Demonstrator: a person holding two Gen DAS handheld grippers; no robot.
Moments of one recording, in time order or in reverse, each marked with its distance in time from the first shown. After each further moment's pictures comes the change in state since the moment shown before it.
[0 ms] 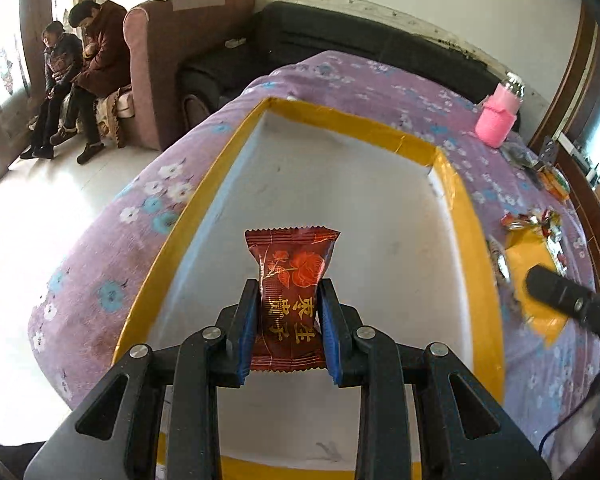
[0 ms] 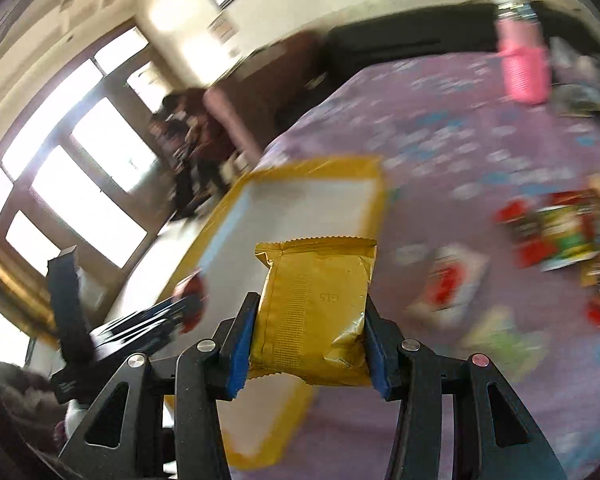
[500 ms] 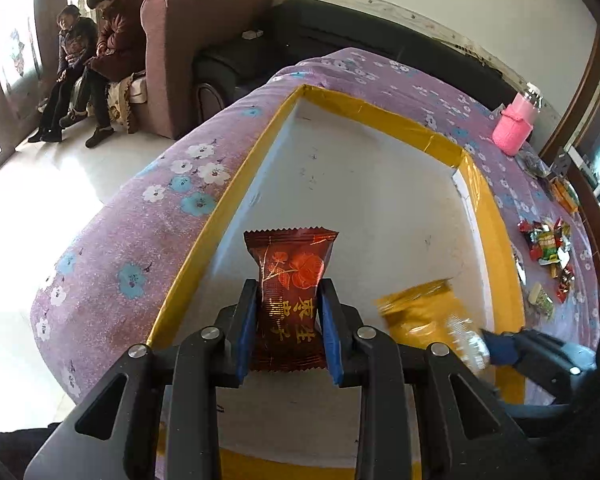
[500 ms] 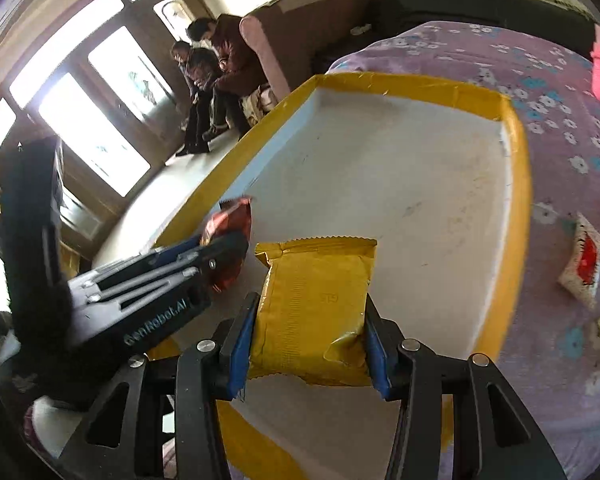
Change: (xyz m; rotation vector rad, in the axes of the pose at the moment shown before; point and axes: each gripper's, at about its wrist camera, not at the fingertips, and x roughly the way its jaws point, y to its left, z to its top) left arm 0.003 0.029 -0.006 -0.063 0.014 -0.001; right arm 0.088 0.061 -0.027 -0.141 0.160 -0.033
